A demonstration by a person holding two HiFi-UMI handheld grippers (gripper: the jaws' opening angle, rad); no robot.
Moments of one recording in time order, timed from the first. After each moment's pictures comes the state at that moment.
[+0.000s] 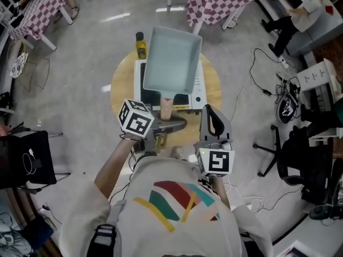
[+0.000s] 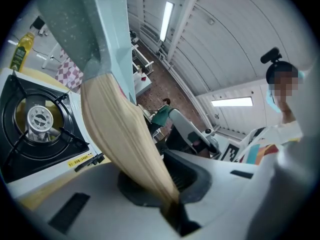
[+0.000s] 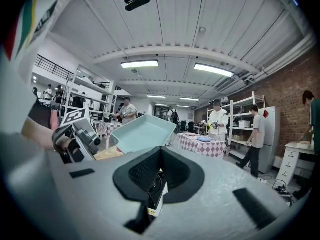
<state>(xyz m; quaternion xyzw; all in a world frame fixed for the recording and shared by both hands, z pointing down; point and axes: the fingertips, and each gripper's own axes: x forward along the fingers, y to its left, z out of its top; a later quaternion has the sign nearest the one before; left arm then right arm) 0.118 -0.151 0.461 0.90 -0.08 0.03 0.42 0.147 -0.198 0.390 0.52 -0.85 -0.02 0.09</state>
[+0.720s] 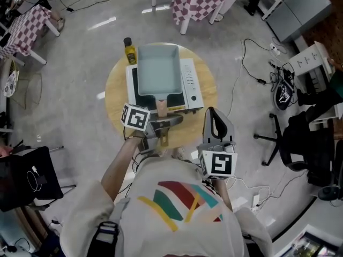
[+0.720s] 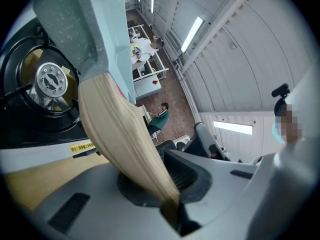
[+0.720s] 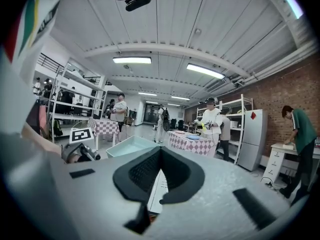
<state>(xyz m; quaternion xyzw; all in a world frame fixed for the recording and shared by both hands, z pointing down) 0.118 -0.171 0.508 0.83 -0.05 -0.03 0.56 0.170 -0.193 0.391 0.57 -0.81 -0.03 0.10</state>
